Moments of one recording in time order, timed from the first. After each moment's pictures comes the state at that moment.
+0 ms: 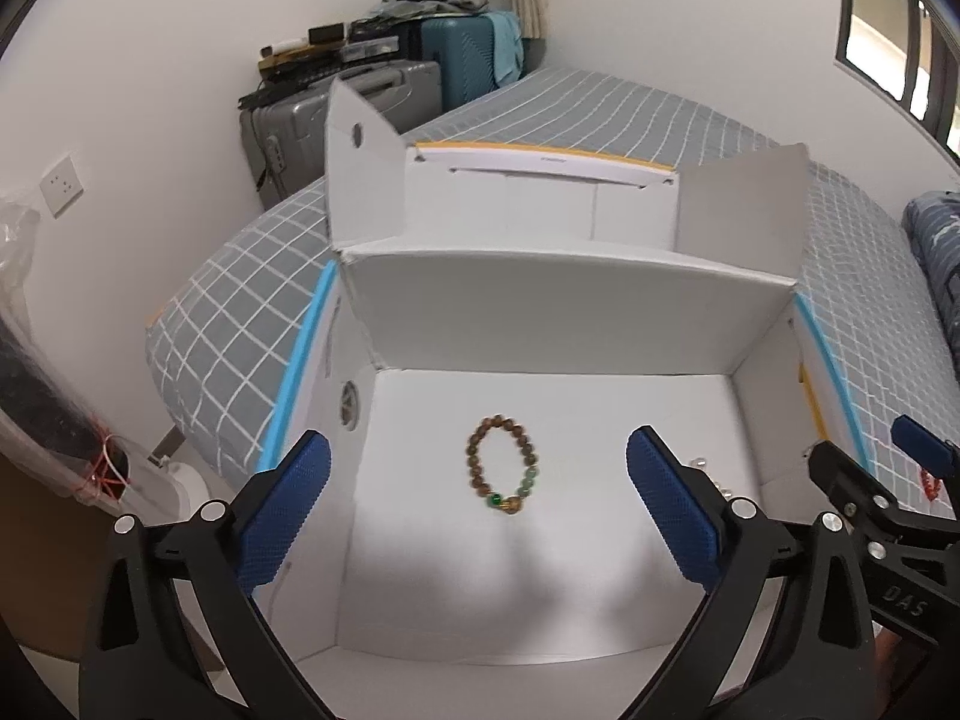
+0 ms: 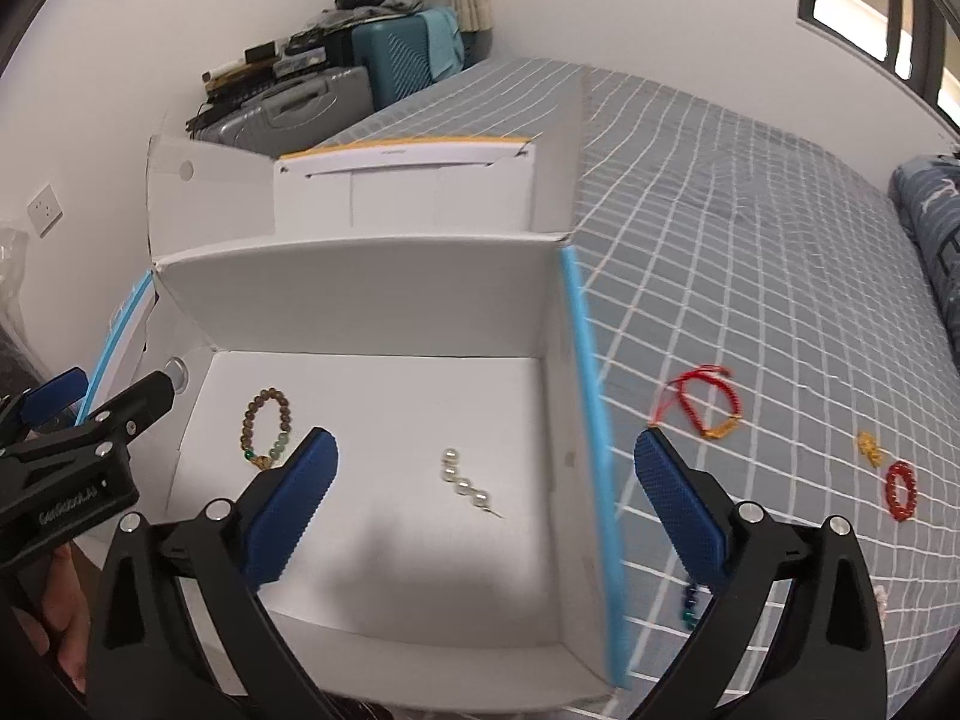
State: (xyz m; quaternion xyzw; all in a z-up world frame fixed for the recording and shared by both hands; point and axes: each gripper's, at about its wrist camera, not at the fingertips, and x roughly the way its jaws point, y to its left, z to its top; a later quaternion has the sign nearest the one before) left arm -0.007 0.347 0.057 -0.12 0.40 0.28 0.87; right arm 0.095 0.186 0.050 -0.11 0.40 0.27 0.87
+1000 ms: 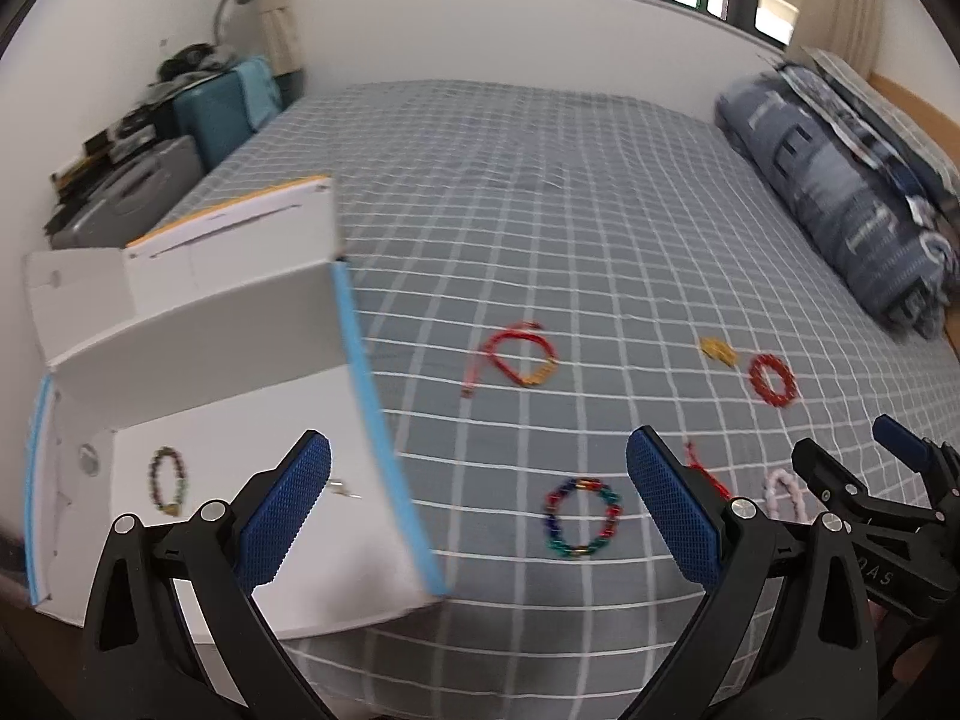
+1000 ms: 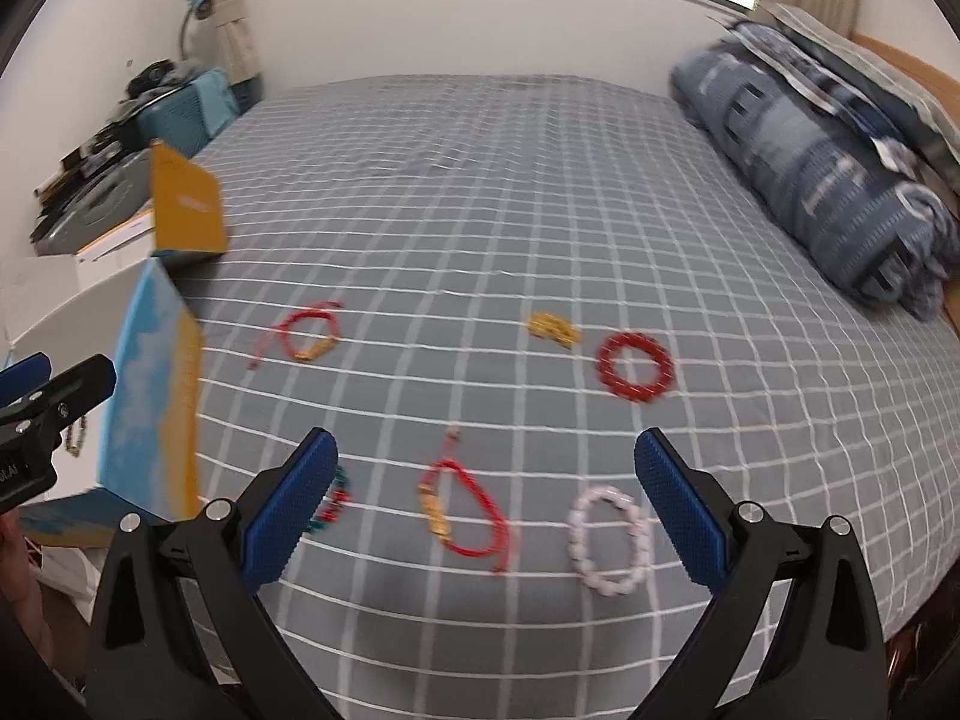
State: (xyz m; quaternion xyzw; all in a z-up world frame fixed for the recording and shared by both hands) left arm 0.090 0.100 0.068 -0.04 0.42 0.08 0.90; right arm 0.121 -0.107 0.039 -0.03 0.41 0.08 0.91
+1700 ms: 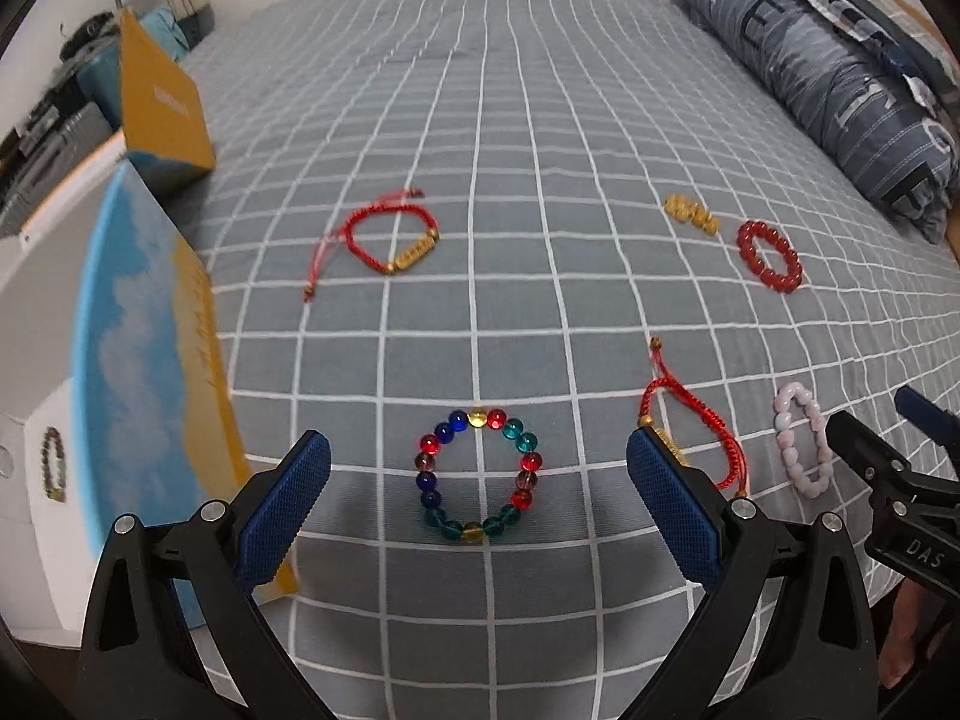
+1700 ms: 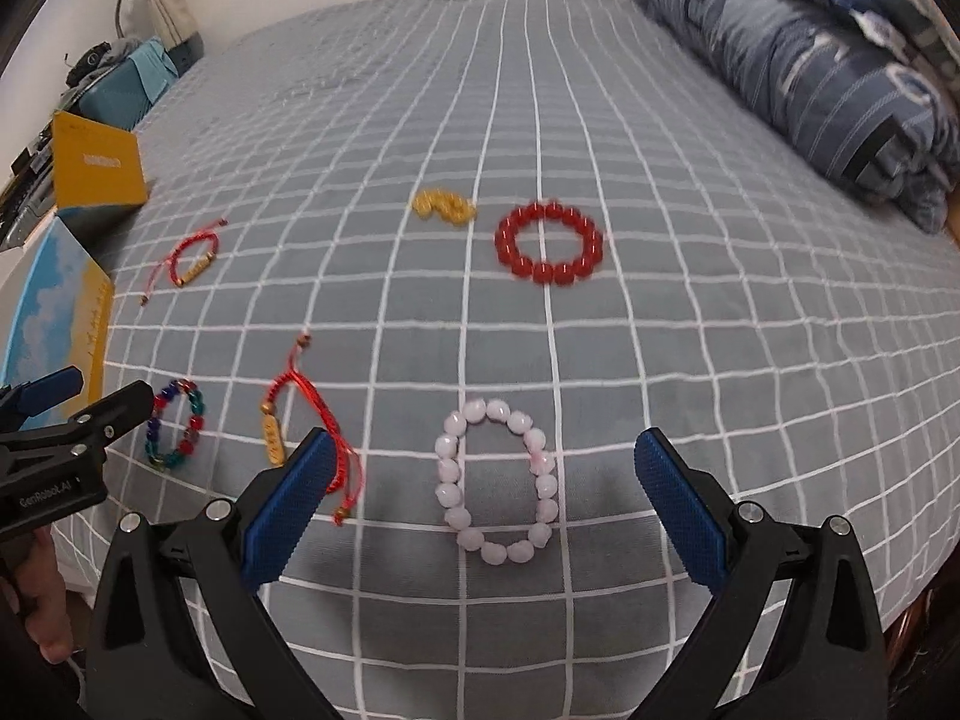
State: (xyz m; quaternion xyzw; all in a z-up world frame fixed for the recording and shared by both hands) left arm 0.141 0.037 -0.033 -0.01 0.52 0.03 0.85; right arm 0.145 -0.177 -0.043 -0.01 0.50 0.05 0.86
